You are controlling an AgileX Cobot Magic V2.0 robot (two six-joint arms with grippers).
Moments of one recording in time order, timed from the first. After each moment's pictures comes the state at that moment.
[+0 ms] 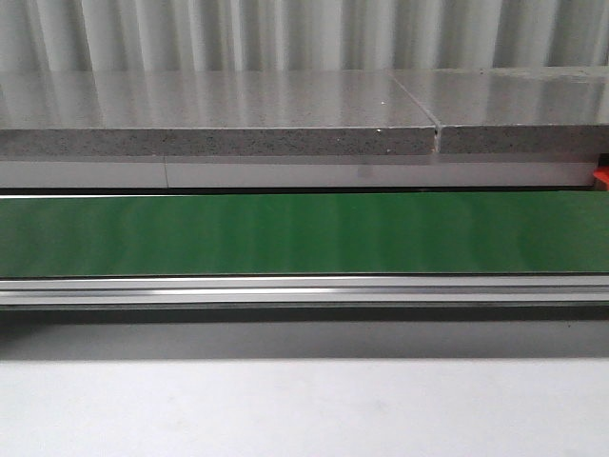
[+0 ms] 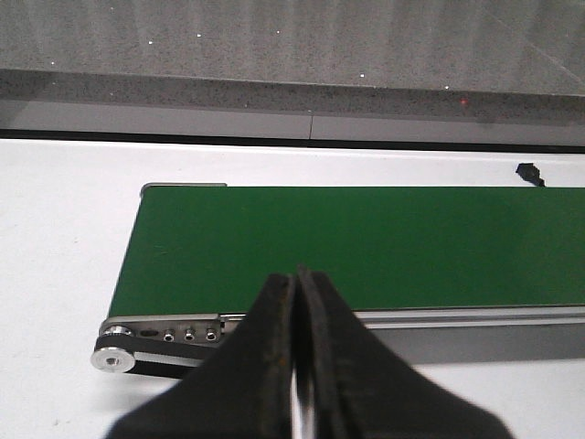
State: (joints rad) left arm -0.17 0.13 -0.42 0.09 0.65 -0.14; right arm -0.84 1.29 -0.83 0.16 0.53 0.13
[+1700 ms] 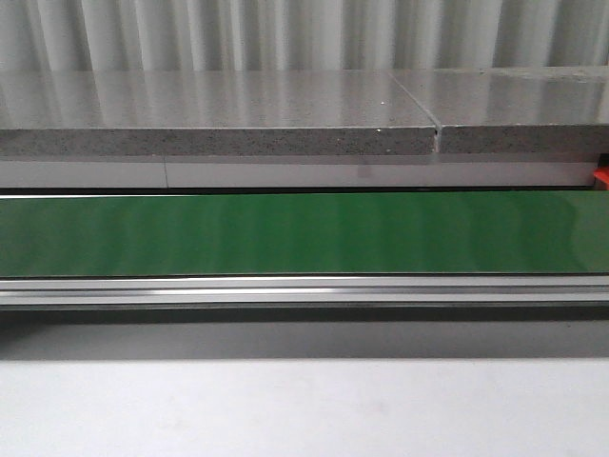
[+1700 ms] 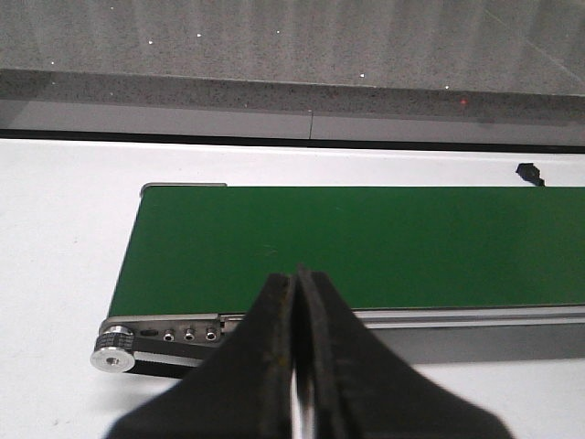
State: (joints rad) left arm -0.17 0.13 -0.42 0.09 0.65 -0.14; right arm -0.83 1.52 -0.76 0.17 0.35 0.13
